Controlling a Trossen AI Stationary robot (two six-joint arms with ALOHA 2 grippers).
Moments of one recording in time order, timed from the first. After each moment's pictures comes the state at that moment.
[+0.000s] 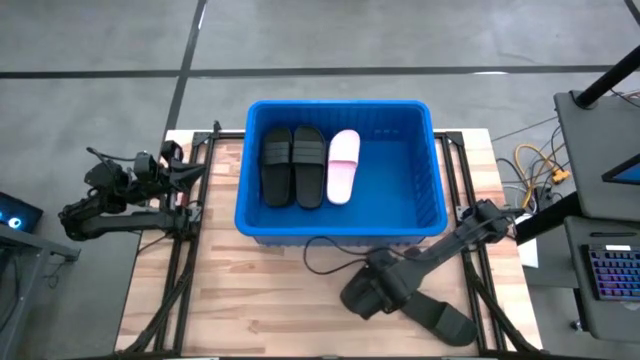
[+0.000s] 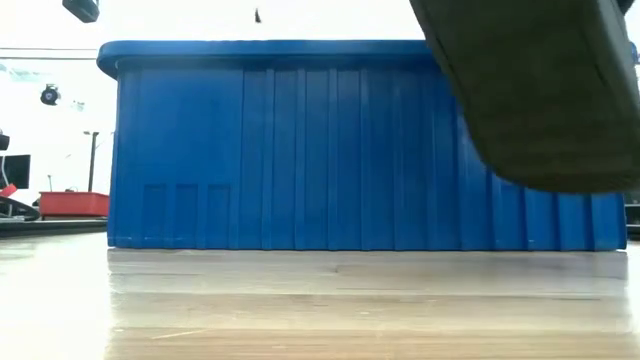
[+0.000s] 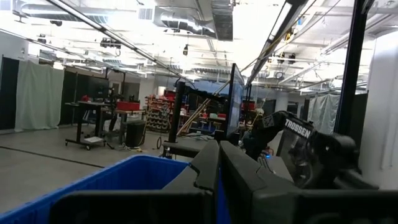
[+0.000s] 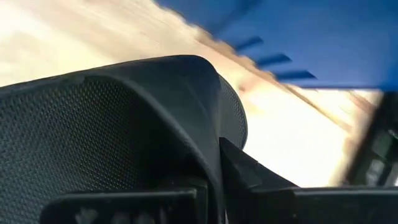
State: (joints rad) left arm 0.10 0.16 0.60 -0.17 -0.12 -0.10; right arm 0.56 2.01 1.77 -1.57 0.20 1.64
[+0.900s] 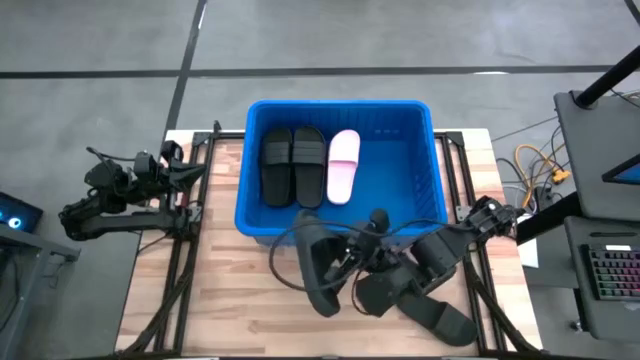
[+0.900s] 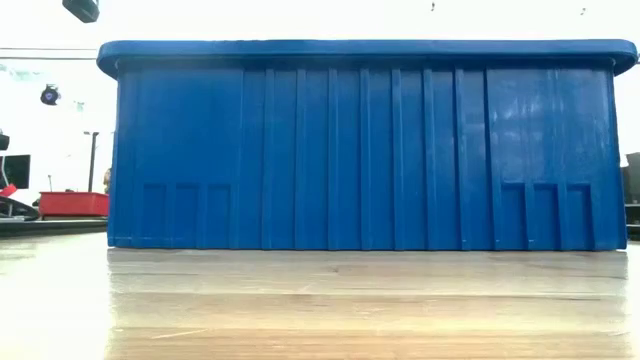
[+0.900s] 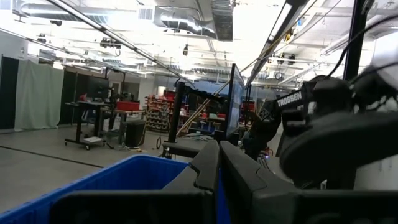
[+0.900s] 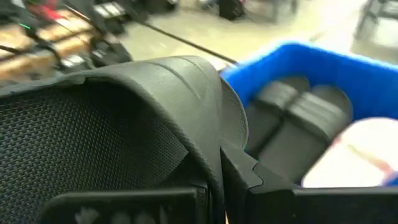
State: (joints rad) left arm 0.10 0.16 0.60 -0.16 -0.12 -0.10; right arm 0.56 1.99 2.35 -1.16 1.01 0.89
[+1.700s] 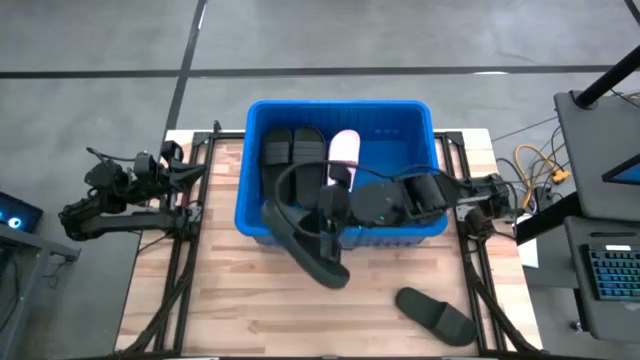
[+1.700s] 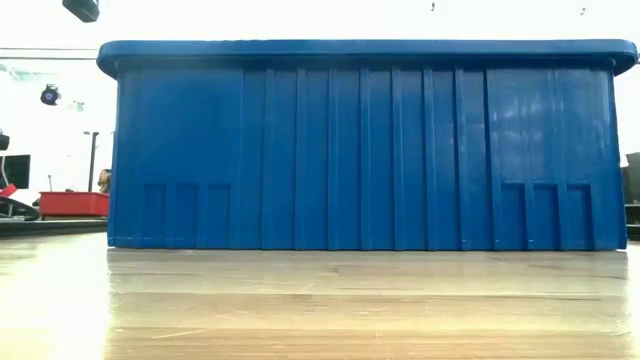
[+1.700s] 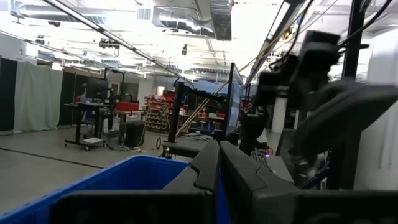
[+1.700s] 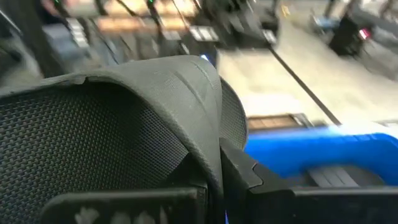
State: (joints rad) left arm 0.10 0.16 0.60 -0.17 -0.11 -0.09; right arm 0.30 1.91 2.34 -0.81 0.39 0.13
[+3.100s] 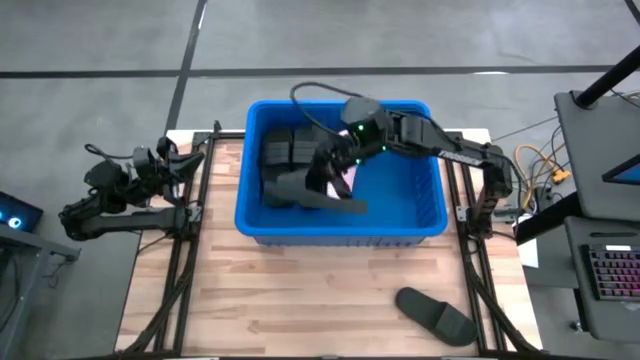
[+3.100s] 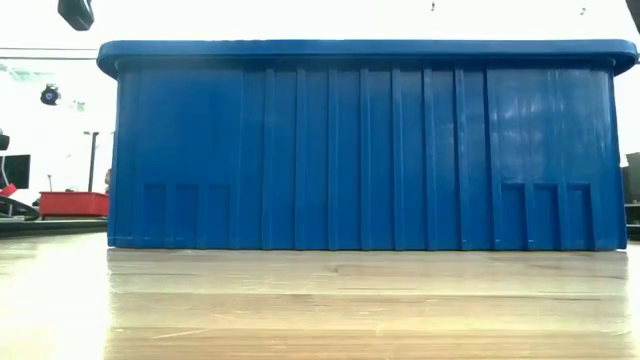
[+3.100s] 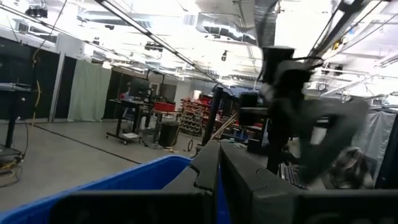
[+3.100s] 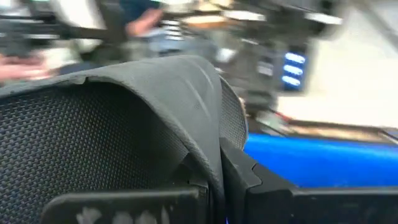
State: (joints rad) left arm 0.10 0.16 0.60 -0.16 -0.30 -0.12; right arm -0.13 1.81 2.09 -0.66 -0.50 -0.03
